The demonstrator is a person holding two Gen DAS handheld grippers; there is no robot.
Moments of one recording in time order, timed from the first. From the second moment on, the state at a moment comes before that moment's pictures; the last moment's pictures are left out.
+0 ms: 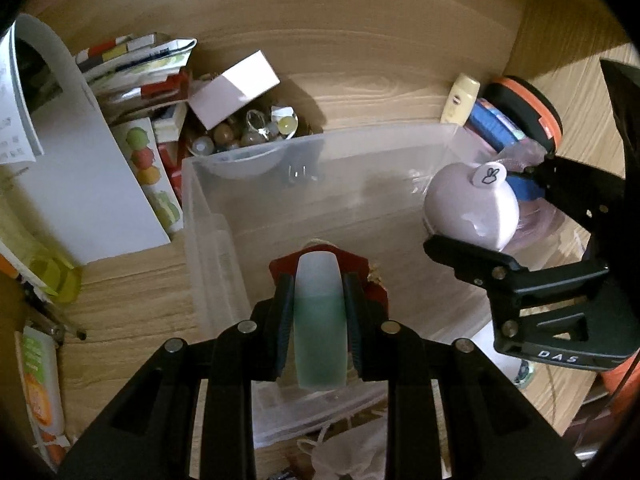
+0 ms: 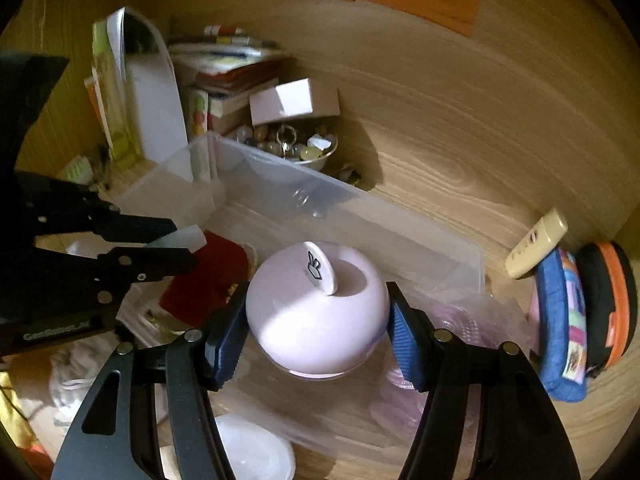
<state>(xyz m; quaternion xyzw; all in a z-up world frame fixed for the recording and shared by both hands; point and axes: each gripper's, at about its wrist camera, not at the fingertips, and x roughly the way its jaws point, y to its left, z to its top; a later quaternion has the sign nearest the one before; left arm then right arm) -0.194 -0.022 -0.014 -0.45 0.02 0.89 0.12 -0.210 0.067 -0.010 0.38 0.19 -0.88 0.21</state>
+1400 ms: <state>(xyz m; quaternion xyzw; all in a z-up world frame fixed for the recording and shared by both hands) -0.157 -0.037 0.040 -0.39 0.01 0.91 0.12 -0.175 0.058 0.006 0.38 0.24 -0.88 0.18</state>
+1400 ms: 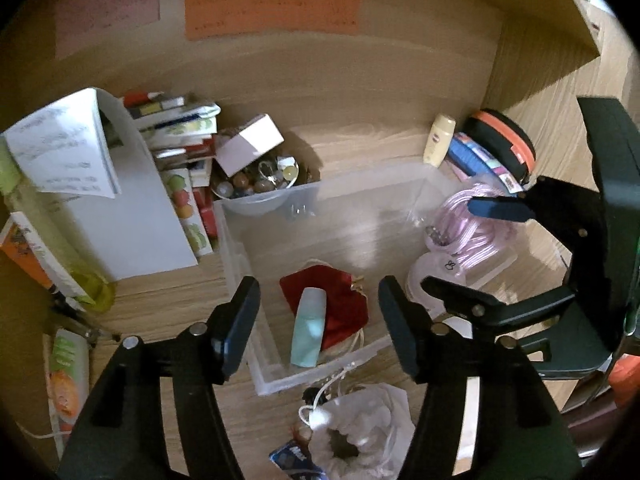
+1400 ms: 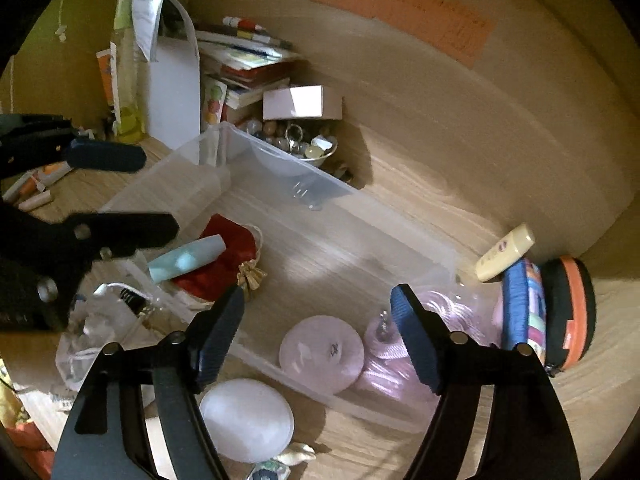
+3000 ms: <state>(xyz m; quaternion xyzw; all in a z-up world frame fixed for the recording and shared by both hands) -0.022 -0.011 -0.035 -0.41 0.06 0.90 0.14 -0.063 0.275 -0.059 0.40 0.07 -0.91 0.00</state>
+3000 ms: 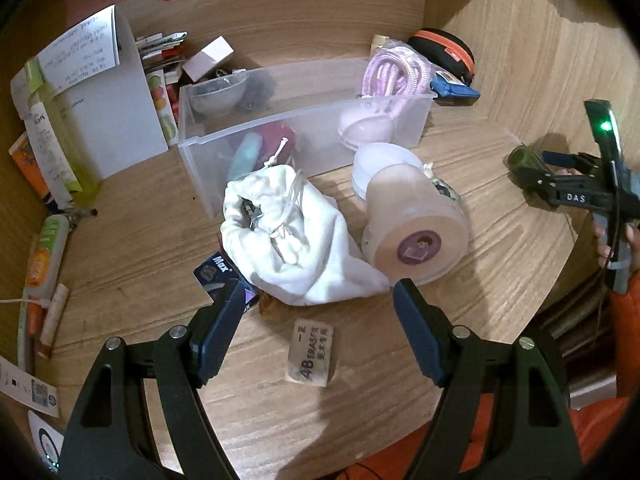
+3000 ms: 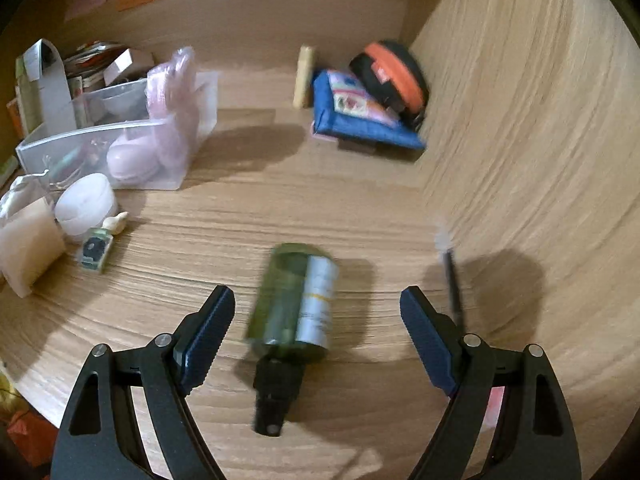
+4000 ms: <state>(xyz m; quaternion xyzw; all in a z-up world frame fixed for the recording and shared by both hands) -0.005 -0.024 -0.065 -0.42 0.02 0.89 0.15 -0.056 0.238 -0.047 0.38 0.03 -0.92 0.12</state>
